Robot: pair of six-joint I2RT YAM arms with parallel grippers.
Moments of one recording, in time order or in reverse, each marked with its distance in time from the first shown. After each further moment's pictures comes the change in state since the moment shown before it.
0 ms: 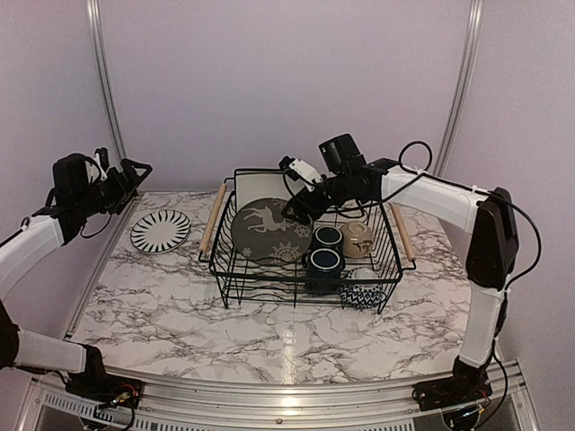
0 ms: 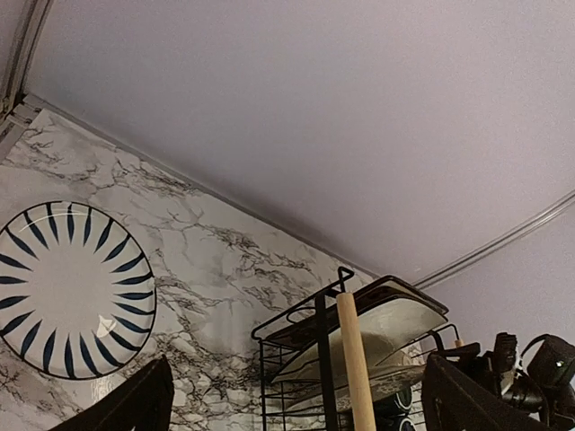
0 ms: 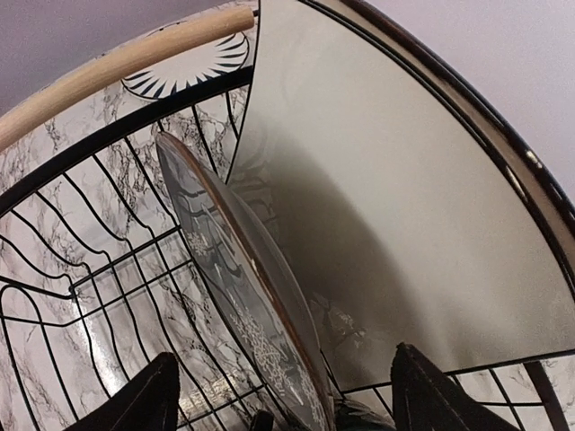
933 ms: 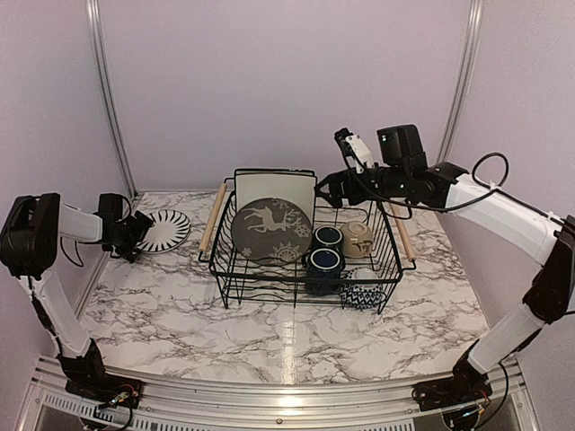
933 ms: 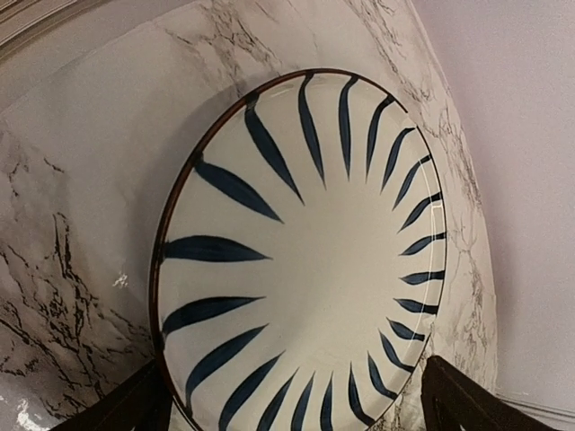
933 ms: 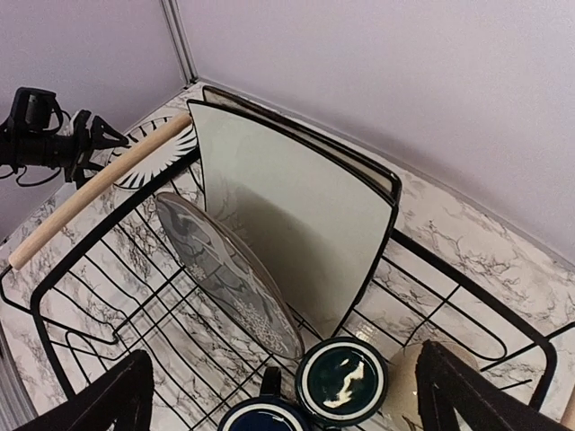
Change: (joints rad) left arm 0.066 0.602 0.046 0.069 -0.249 -0.280; right arm -0.047 -0.418 -0.319 0.124 0.095 0.267
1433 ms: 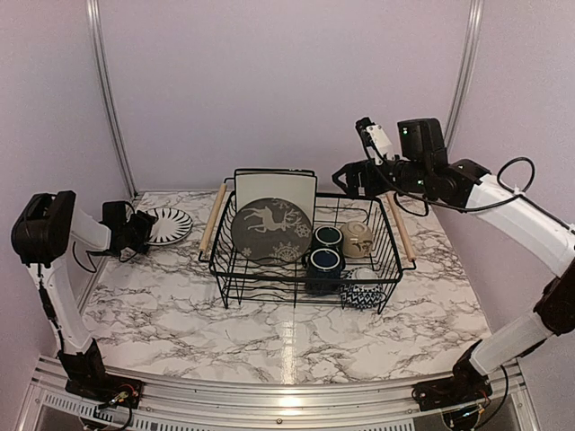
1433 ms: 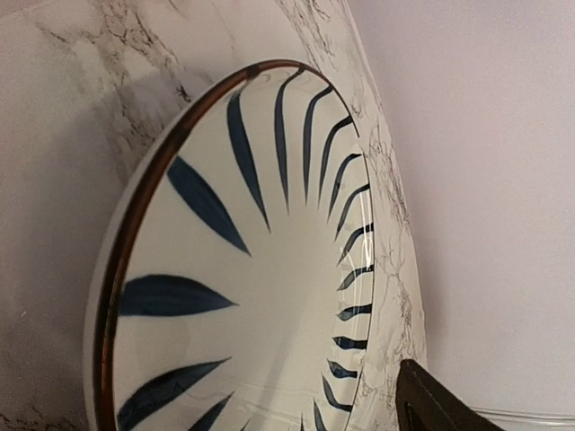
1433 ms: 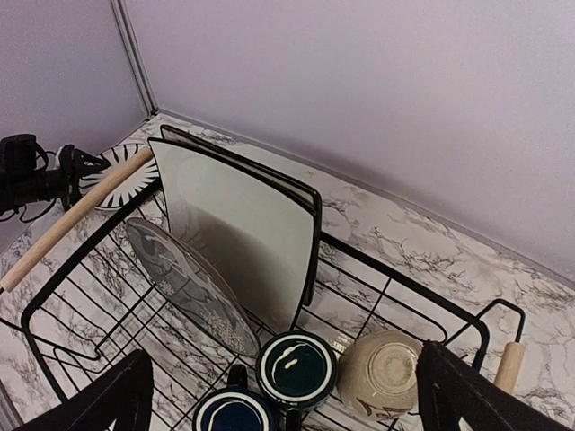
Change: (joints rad) left arm 0.000 0.150 -0.033 0.420 0.095 -0.164; right arm -0.029 -0.116 -0.018 -0.051 0.115 0.006
